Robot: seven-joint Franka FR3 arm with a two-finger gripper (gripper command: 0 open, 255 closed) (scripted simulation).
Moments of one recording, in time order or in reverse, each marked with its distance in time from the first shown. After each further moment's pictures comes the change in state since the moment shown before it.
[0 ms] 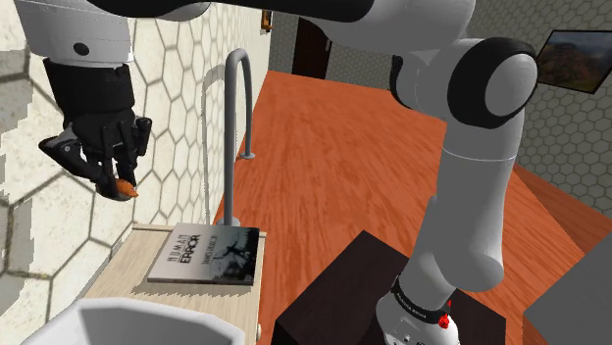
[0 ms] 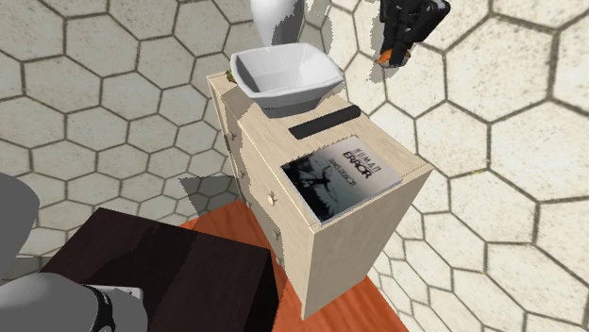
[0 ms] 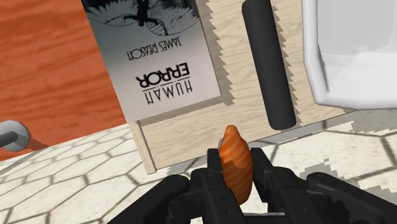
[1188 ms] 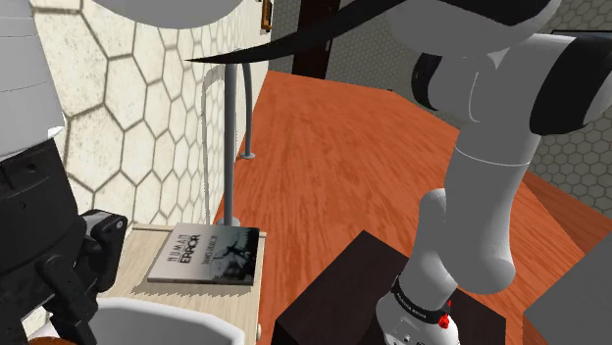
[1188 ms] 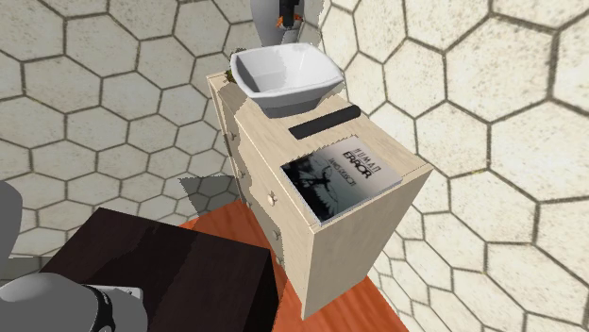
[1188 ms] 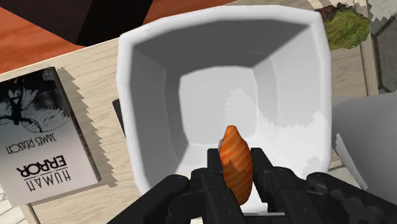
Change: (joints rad) arm 0.218 -0.090 0.151 -0.116 0.021 0.038 0.375
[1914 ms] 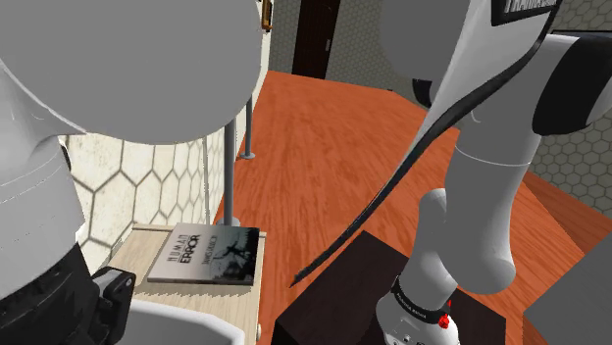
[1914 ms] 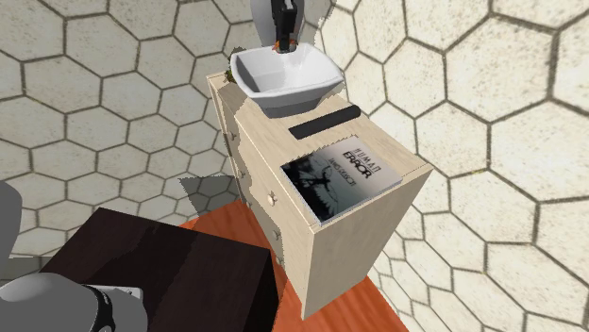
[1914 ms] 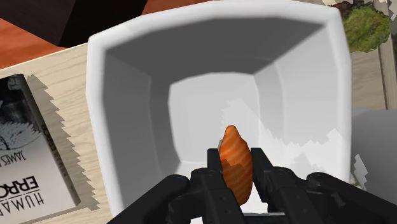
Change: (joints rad) arm 0.006 -0.004 0.005 -0.138 0.000 0.134 0.021
